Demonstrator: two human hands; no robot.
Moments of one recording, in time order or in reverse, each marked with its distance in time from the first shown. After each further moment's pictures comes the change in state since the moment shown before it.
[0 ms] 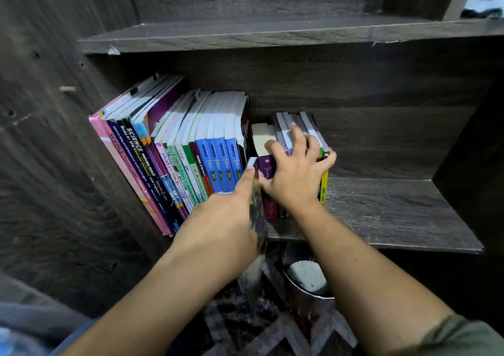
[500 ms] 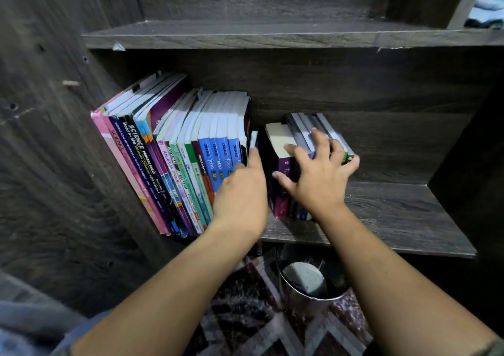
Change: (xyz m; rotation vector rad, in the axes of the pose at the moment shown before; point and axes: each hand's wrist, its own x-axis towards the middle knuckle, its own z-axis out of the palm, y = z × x) left_hand 0.064 0.014 0.028 0.050 0.307 -0.014; right_hand -0.002 0.040 -0.015 -0.052 -0.106 -0.032
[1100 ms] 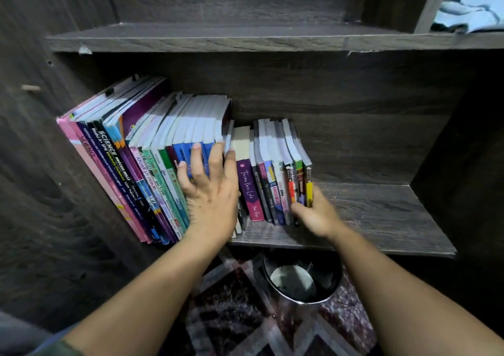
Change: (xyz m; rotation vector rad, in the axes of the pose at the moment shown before) left_hand 0.021 -0.021 0.056 0.513 0.442 -0.039; right_hand -0.035 0.051 0.018 0.874 -0.681 0.511
